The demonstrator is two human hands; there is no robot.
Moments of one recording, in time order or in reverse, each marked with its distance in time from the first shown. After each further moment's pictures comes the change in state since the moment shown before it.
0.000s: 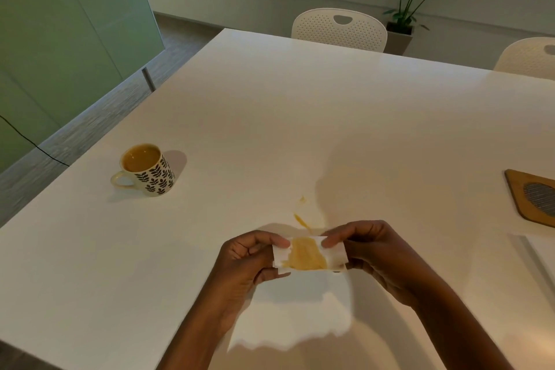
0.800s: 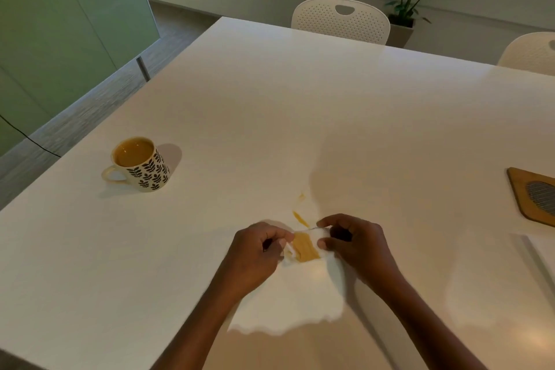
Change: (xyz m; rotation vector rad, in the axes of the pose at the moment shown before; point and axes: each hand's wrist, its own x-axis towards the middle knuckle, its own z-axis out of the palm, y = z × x) left_hand 0.043 -0.015 -0.003 0.720 0.034 0.138; right_hand 0.034 0.036 0.011 -0.594 0.400 -0.137
